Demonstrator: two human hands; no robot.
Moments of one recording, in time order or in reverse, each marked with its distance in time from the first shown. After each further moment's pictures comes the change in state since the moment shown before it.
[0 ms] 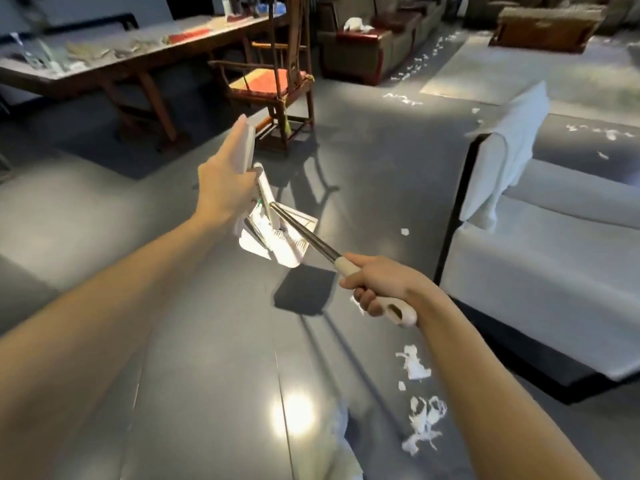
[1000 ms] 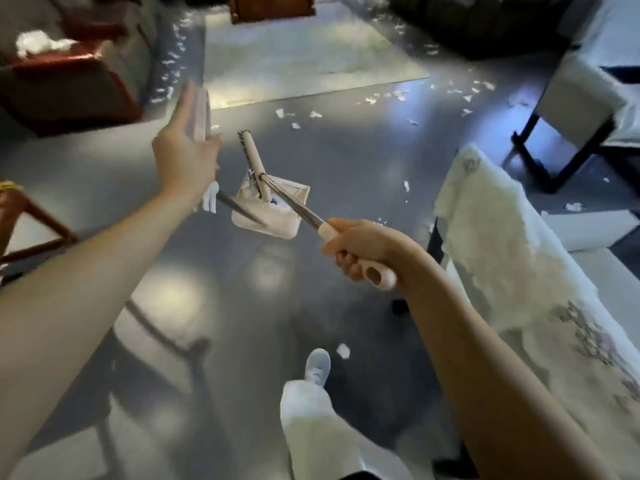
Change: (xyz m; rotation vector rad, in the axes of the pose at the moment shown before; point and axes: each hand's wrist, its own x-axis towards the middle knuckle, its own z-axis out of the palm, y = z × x) left_hand 0.865 -0.005 0.743 -0.426 -0.478 0.271; right_hand 0.563 -0.493 -0.616 0.330 0.630 -0.072
